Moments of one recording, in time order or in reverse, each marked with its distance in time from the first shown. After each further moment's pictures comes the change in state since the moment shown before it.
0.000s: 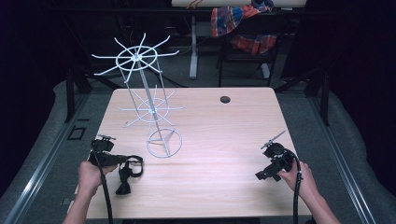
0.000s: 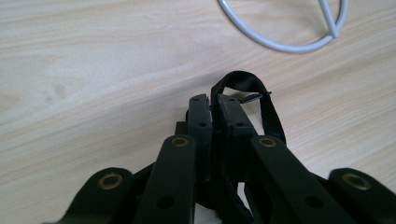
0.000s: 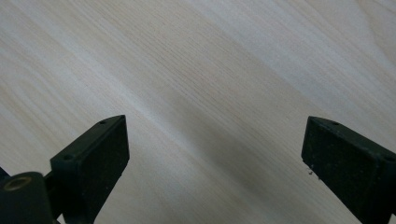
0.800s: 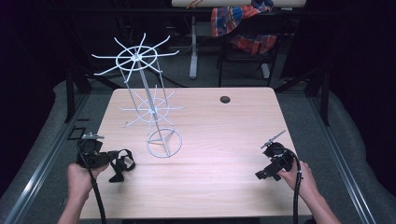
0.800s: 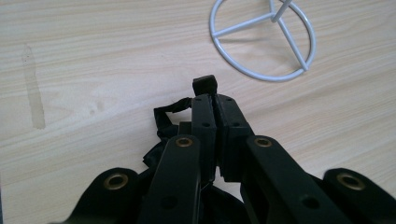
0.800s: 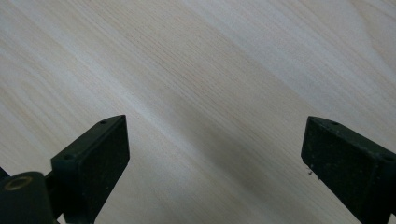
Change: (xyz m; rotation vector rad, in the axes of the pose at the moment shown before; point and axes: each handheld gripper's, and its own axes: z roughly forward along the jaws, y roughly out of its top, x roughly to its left) left arm -0.008 -0.008 -0.044 -0.146 0.038 0.011; right arm 0.000 0.001 0.000 -0.016 -0.001 -0.003
